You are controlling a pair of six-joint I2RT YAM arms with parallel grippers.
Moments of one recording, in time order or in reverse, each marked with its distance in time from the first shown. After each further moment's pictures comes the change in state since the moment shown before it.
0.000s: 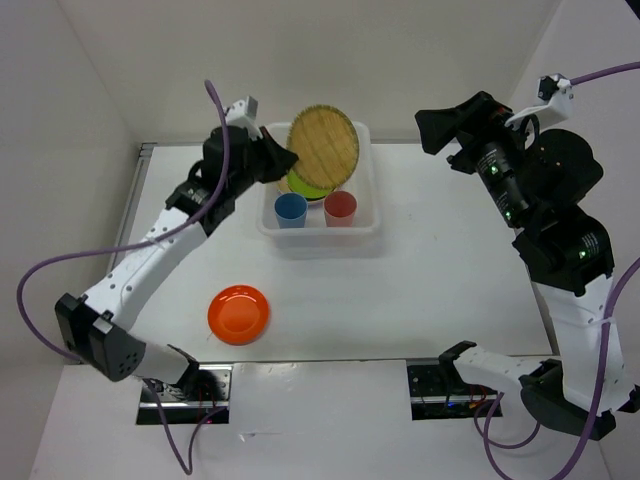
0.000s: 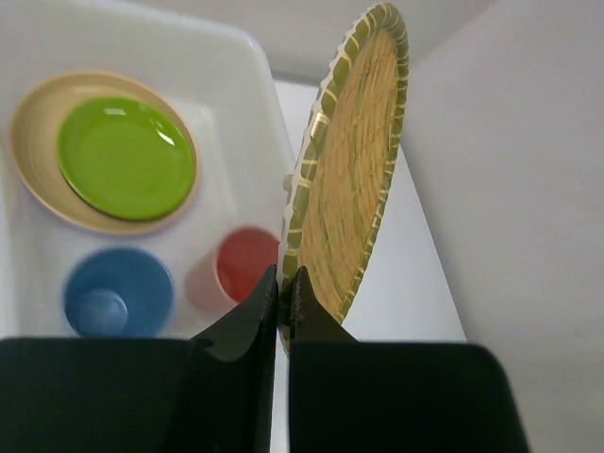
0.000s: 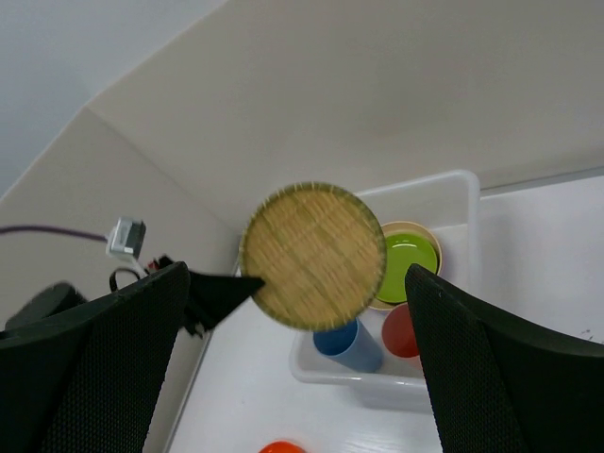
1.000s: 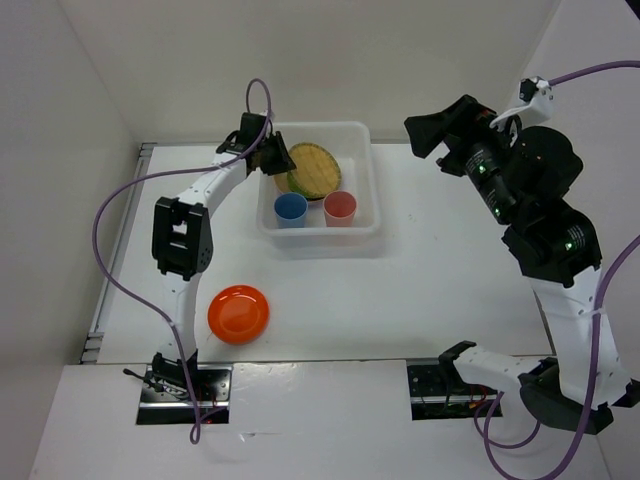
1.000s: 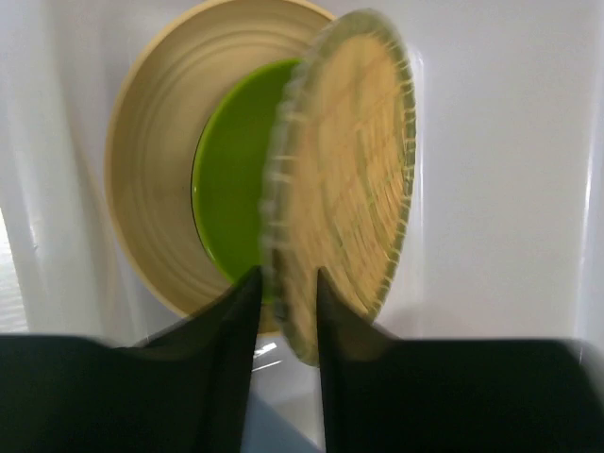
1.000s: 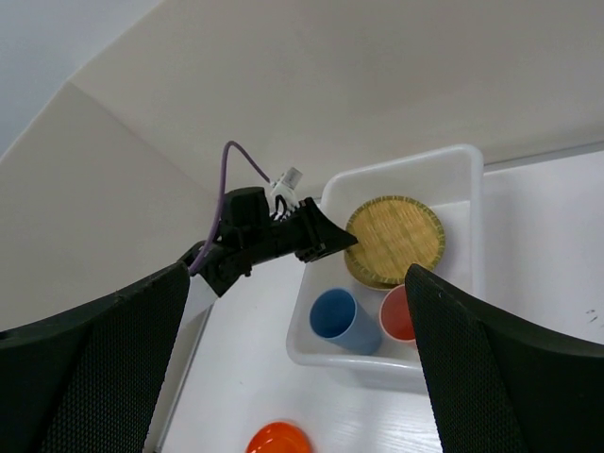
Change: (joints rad) left arm 0.282 0.846 0.557 -0.151 0.276 0.093; right arm 0.000 0.006 -0.047 -0.003 -0.025 0.019
